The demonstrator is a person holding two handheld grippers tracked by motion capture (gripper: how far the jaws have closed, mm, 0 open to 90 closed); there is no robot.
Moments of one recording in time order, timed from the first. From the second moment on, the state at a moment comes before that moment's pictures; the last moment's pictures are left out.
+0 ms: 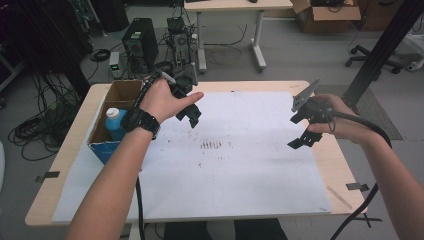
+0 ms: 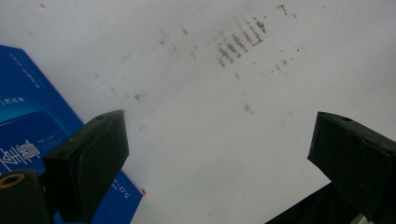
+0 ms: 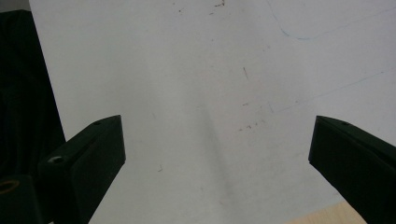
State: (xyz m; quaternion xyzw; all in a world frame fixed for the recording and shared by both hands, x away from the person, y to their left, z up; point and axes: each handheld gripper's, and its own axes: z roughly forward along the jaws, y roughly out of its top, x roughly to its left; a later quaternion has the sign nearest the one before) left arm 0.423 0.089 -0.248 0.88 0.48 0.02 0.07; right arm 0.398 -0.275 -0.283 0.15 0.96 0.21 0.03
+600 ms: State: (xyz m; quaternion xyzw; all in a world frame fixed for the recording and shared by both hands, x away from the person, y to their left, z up) left arm 0.423 0.083 -0.251 0.88 0.47 0.02 0.06; right arm 0.395 -0.277 -0.285 0.15 0.96 0.21 0.03
